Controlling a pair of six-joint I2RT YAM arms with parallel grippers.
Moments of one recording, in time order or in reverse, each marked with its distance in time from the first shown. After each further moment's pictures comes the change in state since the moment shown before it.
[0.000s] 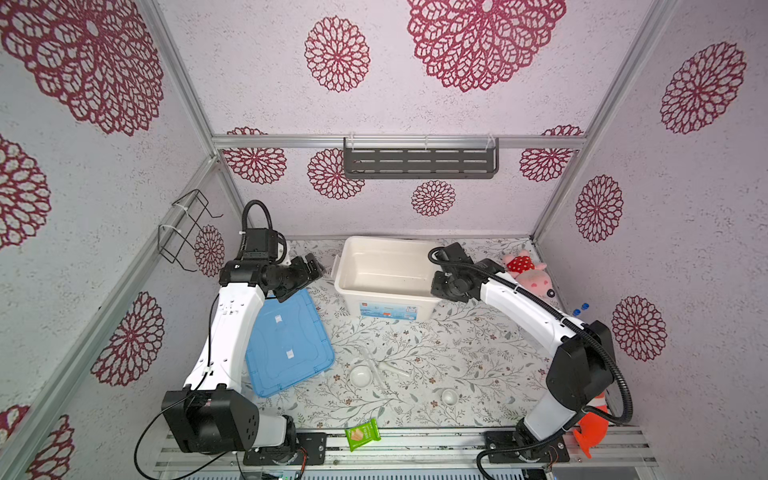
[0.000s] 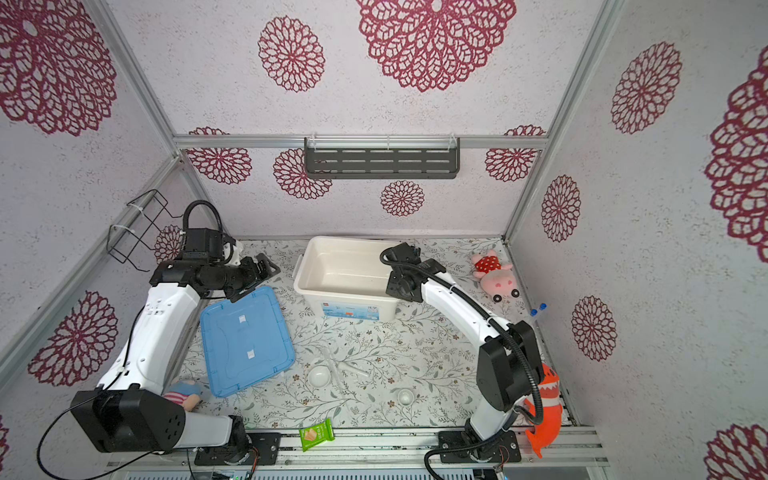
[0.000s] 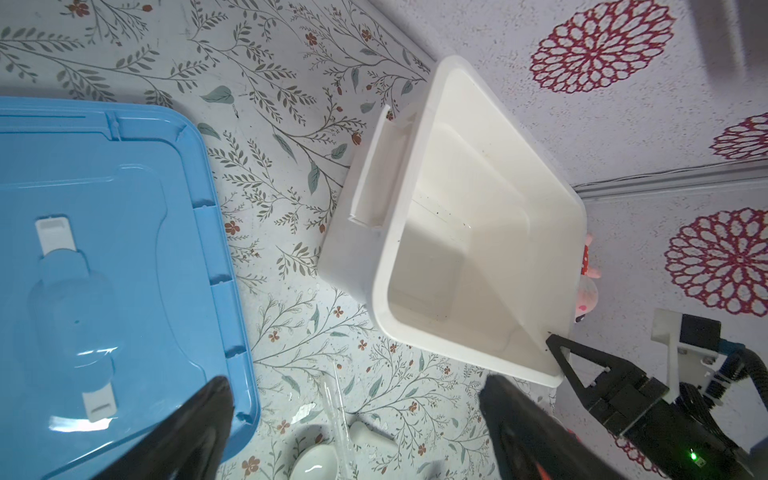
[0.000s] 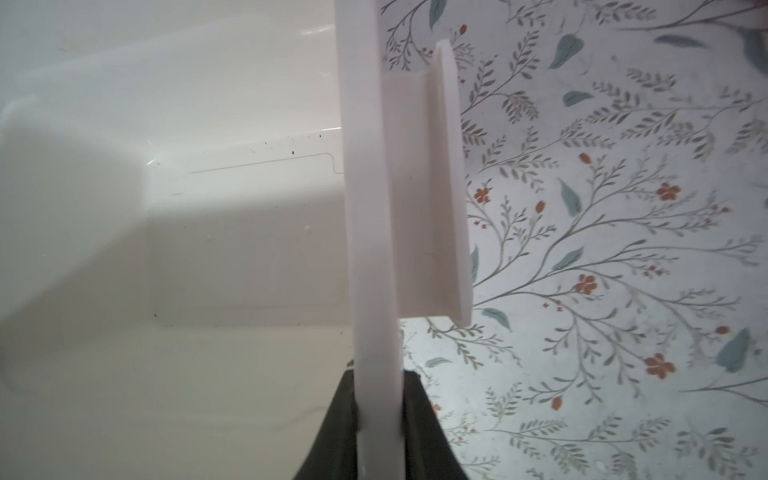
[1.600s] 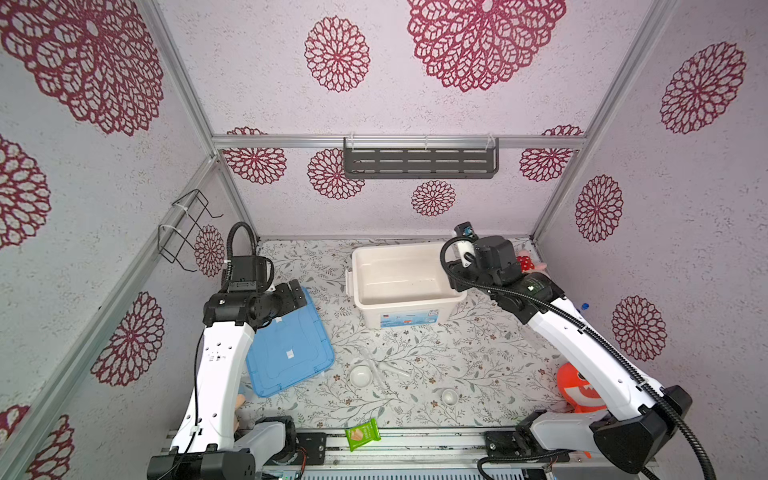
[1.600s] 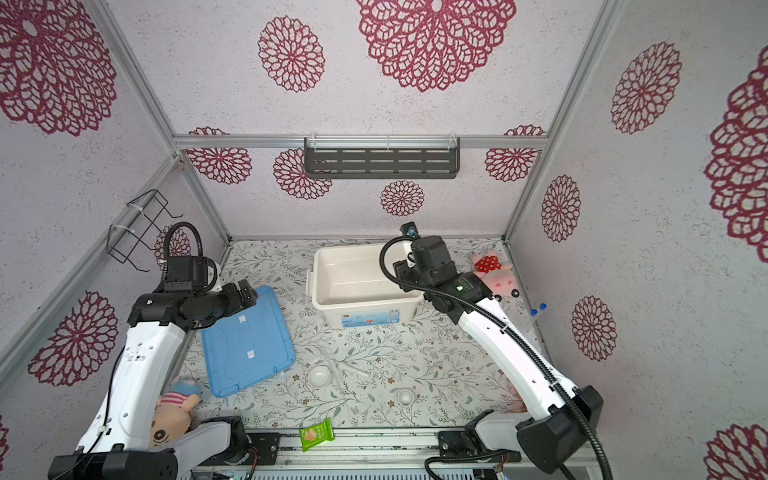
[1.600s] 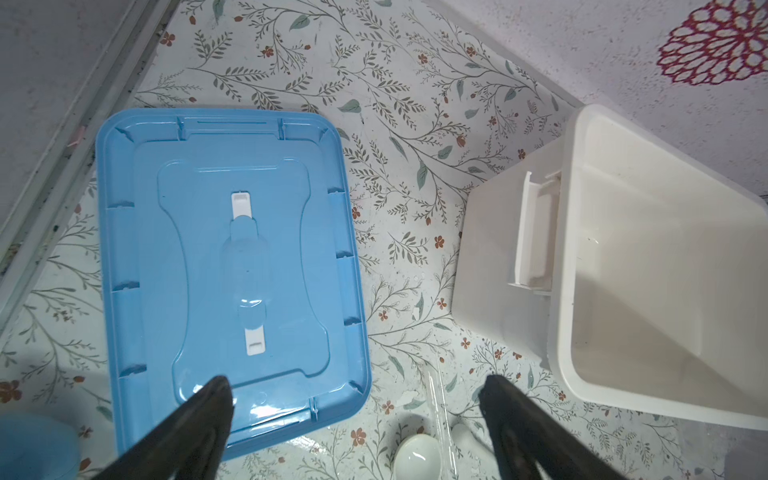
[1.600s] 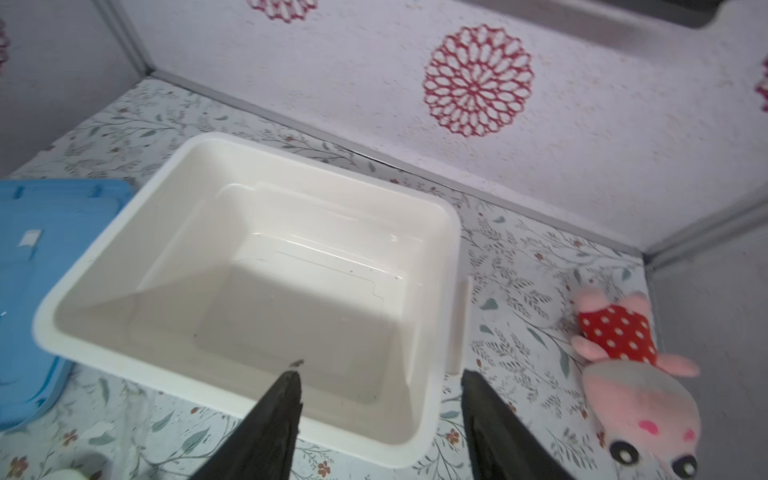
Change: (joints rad) left arm 0.042 -0.257 -0.198 -0.069 -0.271 0.119; right arm 0.080 -0.355 -0.069 0.205 0.018 -0.695
